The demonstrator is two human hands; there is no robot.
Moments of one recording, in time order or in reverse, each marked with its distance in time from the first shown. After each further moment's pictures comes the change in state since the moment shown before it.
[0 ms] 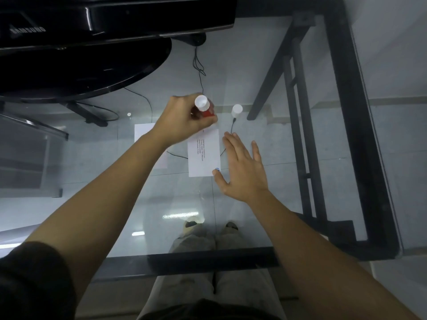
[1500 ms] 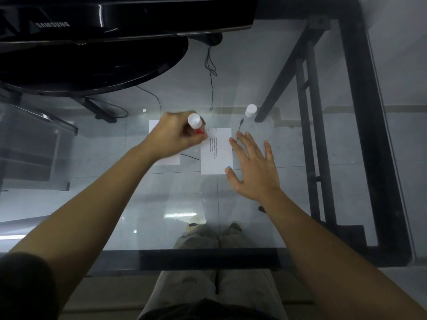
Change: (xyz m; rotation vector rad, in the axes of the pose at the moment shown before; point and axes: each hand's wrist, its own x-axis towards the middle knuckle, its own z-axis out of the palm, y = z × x) left_hand -0.044 -0.029 -0.020 0.022 -0.050 -0.004; right_hand 0.002 0.002 0.002 -0.064 0.008 -0.039
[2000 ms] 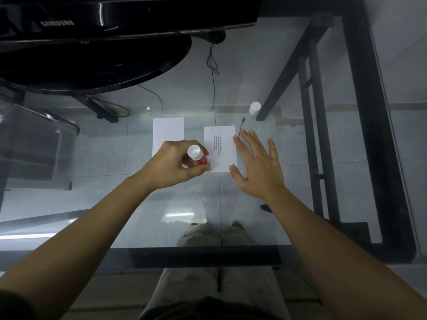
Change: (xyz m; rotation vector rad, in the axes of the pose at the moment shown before) left_hand -0.056 0.004 0.010 -0.129 -0.110 -0.025; right_hand 0.001 -0.001 0.004 -0.065 -0.003 0.016
